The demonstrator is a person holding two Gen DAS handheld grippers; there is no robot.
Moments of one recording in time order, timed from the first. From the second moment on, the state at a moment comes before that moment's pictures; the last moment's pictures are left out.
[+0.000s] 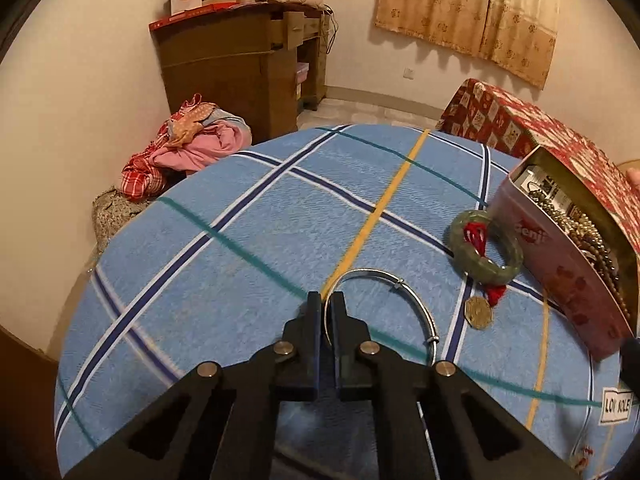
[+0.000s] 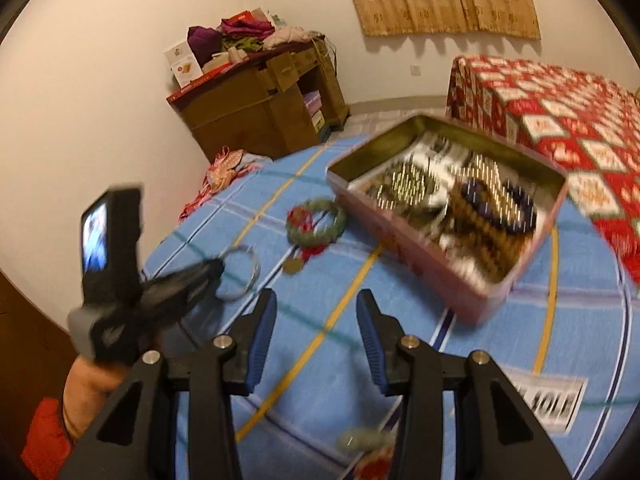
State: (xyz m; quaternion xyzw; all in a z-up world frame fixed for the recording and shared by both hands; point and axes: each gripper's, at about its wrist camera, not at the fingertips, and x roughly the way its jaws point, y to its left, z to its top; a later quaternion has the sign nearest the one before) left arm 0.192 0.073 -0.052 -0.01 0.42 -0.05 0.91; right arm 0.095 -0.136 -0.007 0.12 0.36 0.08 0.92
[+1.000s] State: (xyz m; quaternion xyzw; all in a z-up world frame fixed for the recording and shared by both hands) left arm 0.127 0.108 -0.018 -0.04 0.37 -0.05 0.92; right arm 0.214 -0.092 -0.046 -0.02 0.47 0.12 0.87
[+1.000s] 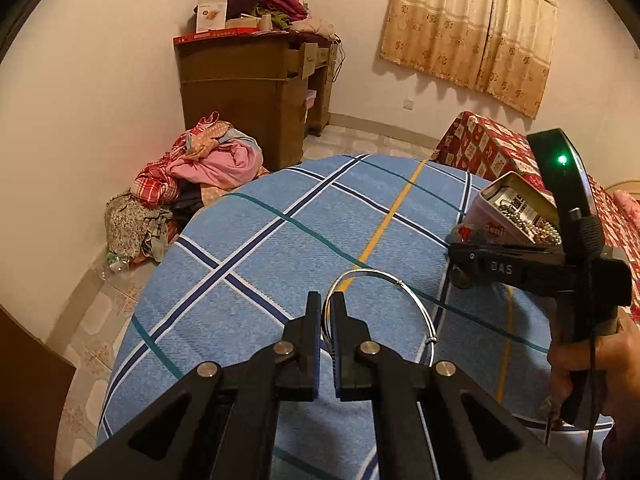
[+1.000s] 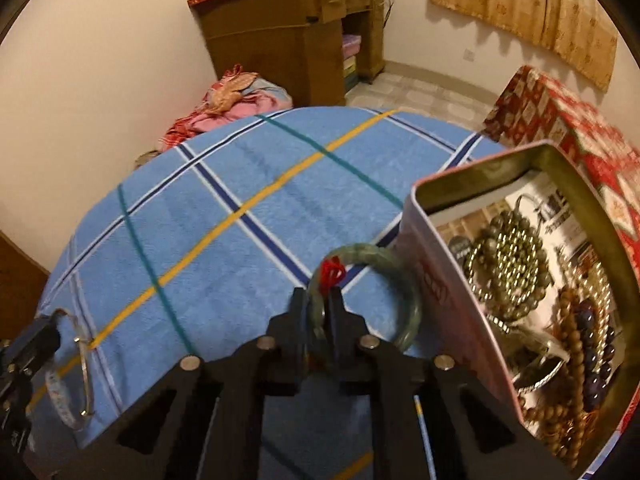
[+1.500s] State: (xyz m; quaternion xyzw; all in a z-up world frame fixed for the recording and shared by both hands) left arm 0.086 0.088 0.020 -0.03 0.34 -0.08 0.94; right arm 0.081 -0.124 0.045 0.16 0.34 0.20 0.91
